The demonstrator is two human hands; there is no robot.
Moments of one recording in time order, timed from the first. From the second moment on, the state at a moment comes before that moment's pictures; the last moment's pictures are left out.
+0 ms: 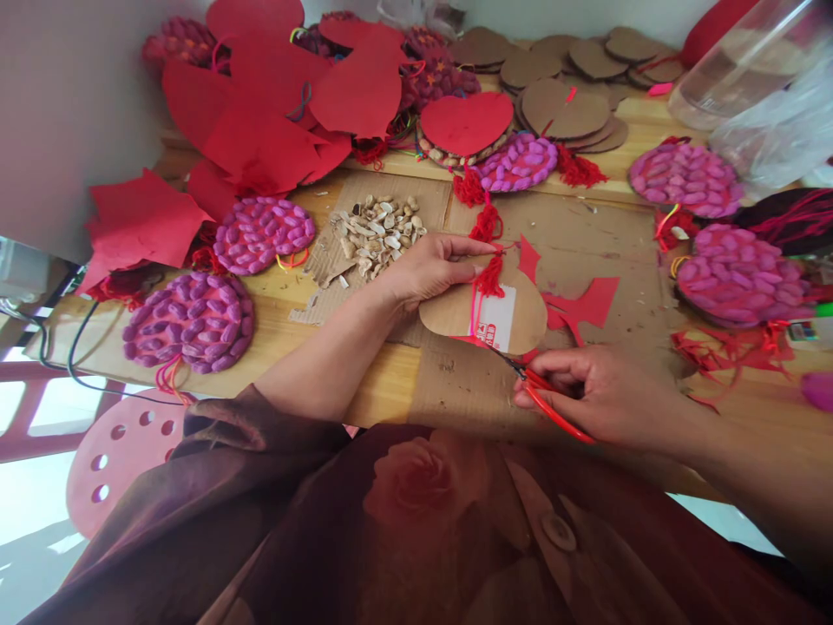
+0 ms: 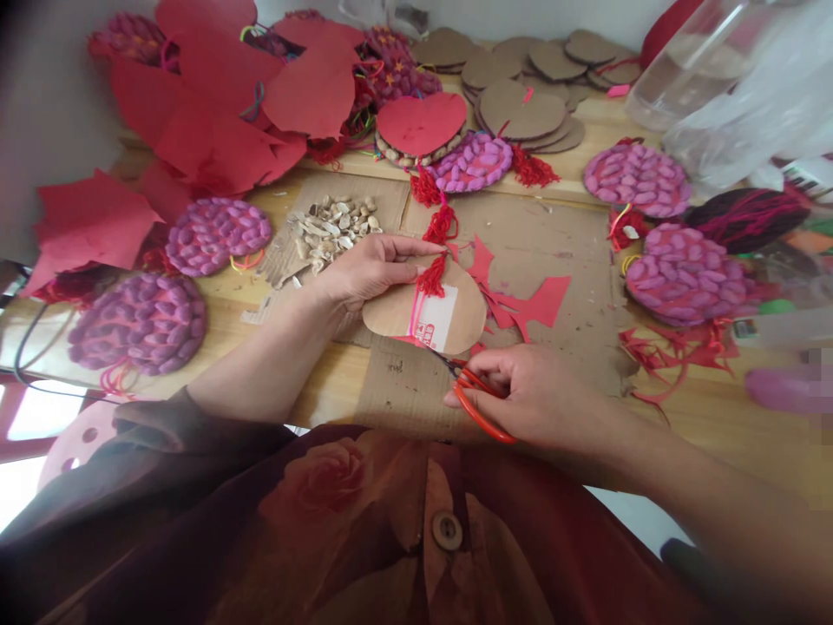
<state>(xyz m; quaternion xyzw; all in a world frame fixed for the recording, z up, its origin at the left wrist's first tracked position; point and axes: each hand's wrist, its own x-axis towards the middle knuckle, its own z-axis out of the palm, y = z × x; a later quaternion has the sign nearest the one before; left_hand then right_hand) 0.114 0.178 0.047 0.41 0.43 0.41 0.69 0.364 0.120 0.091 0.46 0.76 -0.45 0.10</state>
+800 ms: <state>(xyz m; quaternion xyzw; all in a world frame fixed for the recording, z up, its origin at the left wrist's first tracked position) 0.116 0.174 0.049 0.40 0.43 0.40 0.70 0.355 0.120 0.103 0.45 0.78 -0.42 0.12</state>
